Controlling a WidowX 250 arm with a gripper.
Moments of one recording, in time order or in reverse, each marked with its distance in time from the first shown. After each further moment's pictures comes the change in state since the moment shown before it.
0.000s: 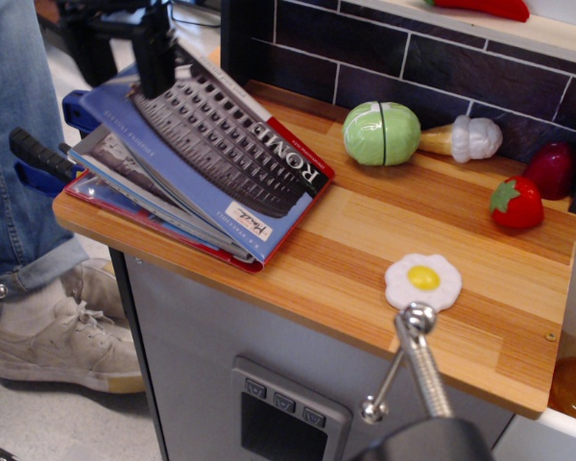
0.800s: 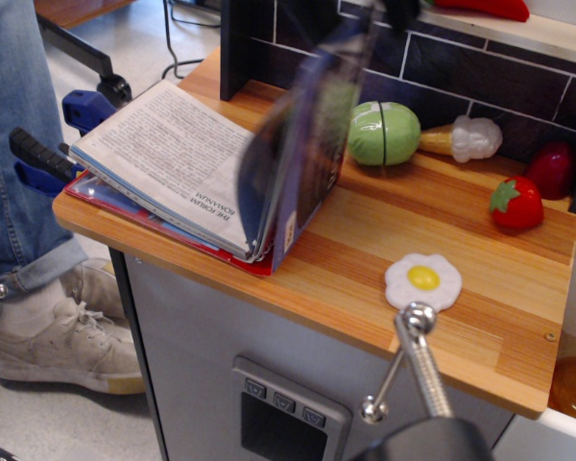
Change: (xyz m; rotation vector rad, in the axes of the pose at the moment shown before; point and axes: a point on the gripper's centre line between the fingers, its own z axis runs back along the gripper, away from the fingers) arm 0.024 -0.168 0.023 -0.332 0.013 -0.055
